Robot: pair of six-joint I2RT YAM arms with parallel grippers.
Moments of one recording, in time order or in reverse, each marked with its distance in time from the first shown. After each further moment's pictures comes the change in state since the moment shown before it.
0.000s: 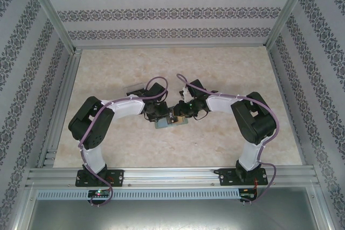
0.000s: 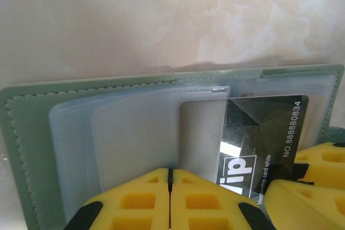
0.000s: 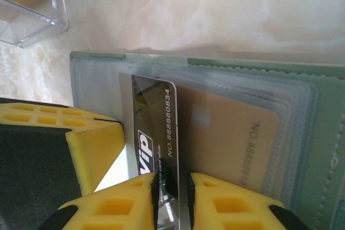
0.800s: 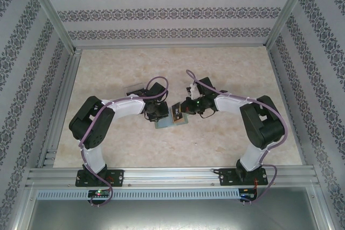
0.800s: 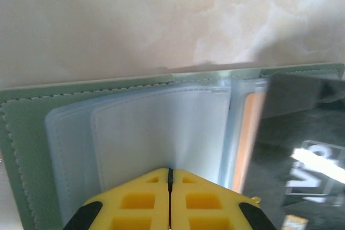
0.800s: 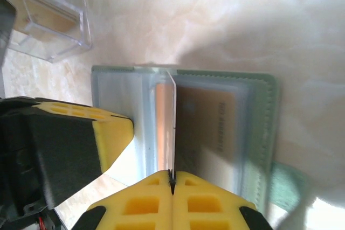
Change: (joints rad) left arm 0.000 0.004 0.008 -0.008 0.001 0.010; right arm -0.098 -0.110 -0.064 0.018 -0.047 -0.023
